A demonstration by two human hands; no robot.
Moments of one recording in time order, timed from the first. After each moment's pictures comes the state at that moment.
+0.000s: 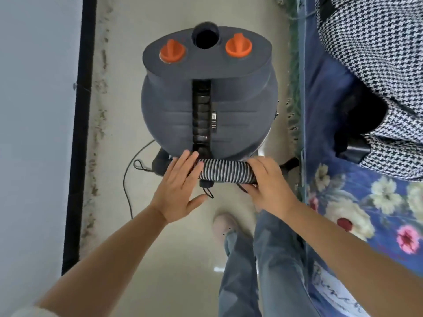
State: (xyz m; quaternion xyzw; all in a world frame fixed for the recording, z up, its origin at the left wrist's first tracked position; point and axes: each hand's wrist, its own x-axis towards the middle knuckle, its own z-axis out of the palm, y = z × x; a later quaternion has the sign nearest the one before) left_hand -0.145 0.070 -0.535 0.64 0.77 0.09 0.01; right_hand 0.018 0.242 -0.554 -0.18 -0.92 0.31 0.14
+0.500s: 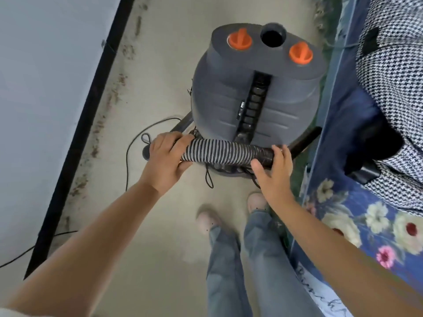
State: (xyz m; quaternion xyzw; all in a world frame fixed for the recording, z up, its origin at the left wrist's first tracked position) left_hand -0.178 0.000 -0.502 0.46 0.85 0.24 0.00; right_hand -0.022 0.192 -0.510 -0.43 -0.77 0.47 0.00
